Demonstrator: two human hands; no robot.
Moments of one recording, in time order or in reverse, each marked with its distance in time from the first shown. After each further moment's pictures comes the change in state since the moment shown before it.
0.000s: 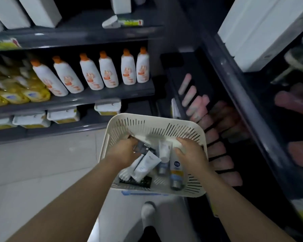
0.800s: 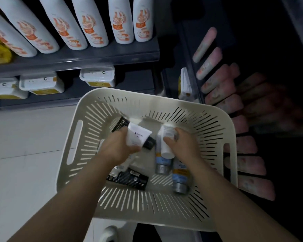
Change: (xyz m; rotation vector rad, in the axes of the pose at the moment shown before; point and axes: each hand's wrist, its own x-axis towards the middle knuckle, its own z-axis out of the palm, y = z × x) left_hand 0.097 -0.040 0.086 -0.250 0.005 -0.257; right_hand 0.102 0.077 0.126 0.077 -0.199 0.285
